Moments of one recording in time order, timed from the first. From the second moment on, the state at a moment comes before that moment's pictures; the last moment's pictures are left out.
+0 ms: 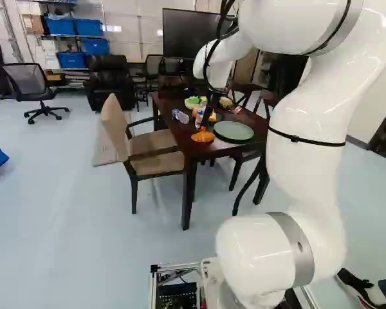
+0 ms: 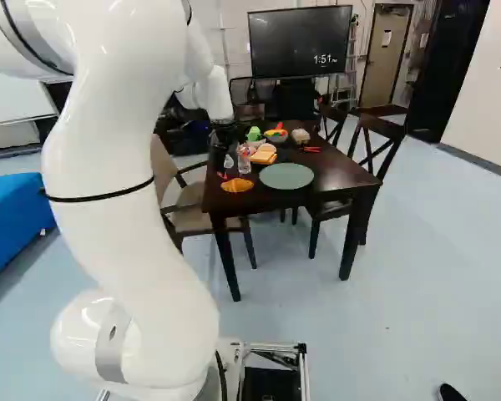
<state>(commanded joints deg) -0.5 -17.3 -71.0 0.0 -34.9 -66.3</state>
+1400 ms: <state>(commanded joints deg) -0.5 -23.1 -72.1 0.0 -34.9 -78.9</state>
